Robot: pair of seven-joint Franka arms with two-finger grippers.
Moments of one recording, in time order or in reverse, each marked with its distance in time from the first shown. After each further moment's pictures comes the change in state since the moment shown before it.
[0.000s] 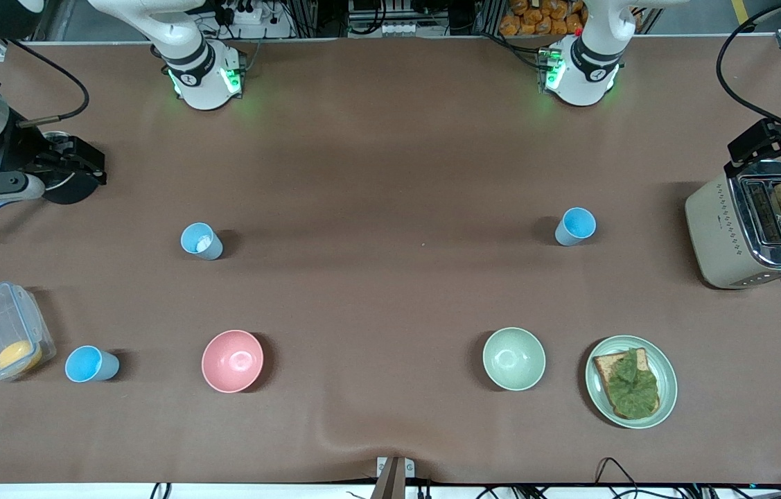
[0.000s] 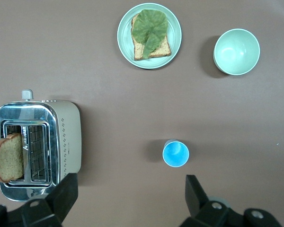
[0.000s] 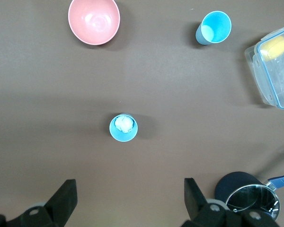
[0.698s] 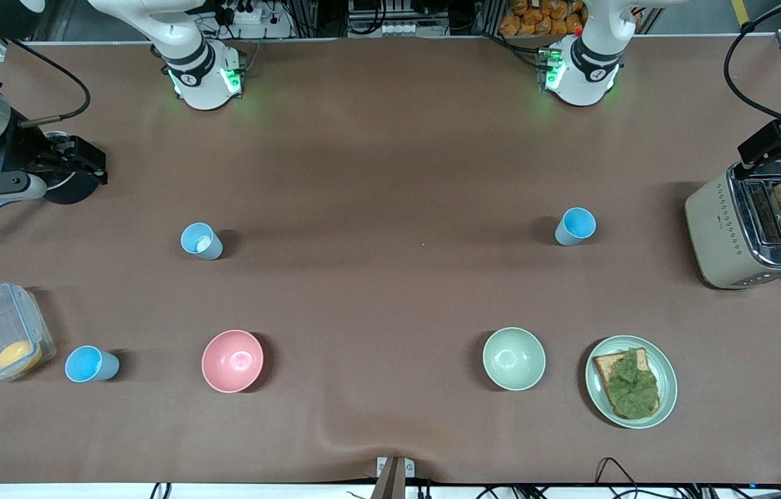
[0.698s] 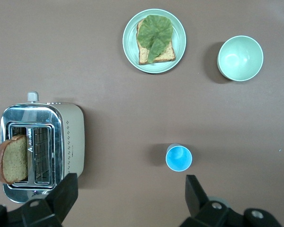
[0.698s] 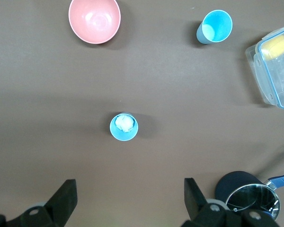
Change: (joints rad) left arm 0.021 -0.001 -0.001 0.000 0.000 0.017 0.002; right arm 0.001 0.000 0.001 0.000 0.000 -0.004 0.000
